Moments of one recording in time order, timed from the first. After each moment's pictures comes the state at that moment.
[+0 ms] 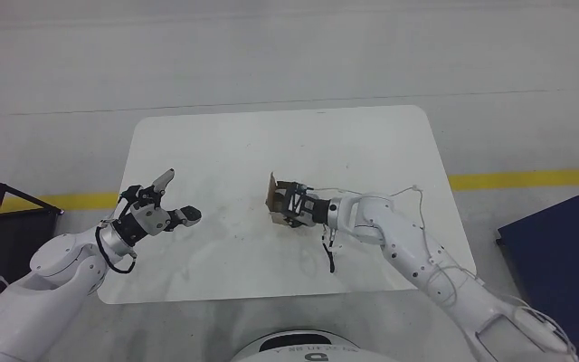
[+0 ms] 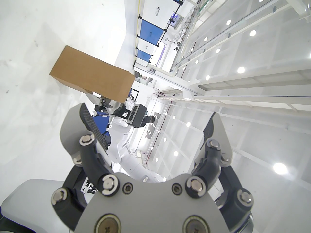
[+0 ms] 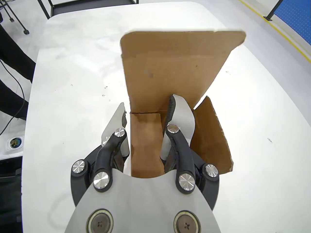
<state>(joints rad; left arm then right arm) 1.78 -0.55 -1.44 -1.80 -1.21 0.01 -0.63 -1.11 -1.14 0.78 -1.47 -1.21 -0.61 0.15</state>
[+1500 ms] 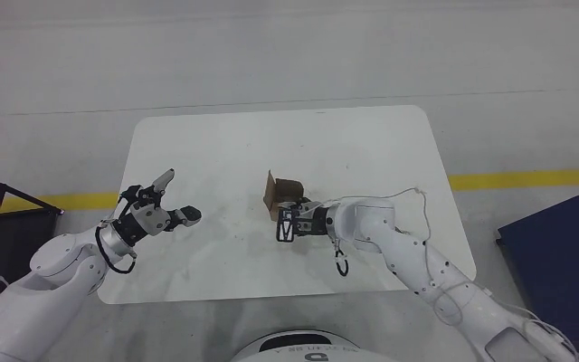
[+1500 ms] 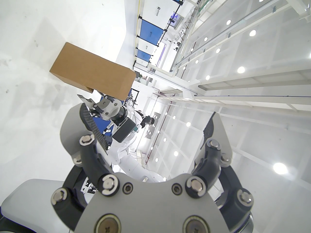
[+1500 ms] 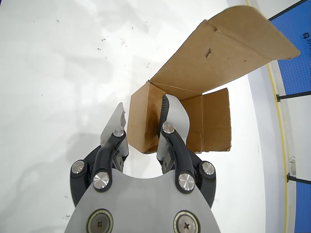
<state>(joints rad) 1.78 -0.55 -1.44 -1.80 -1.21 0.01 -0.63 -1.17 -1.11 0.82 -1.68 -1.54 -0.67 0.31</state>
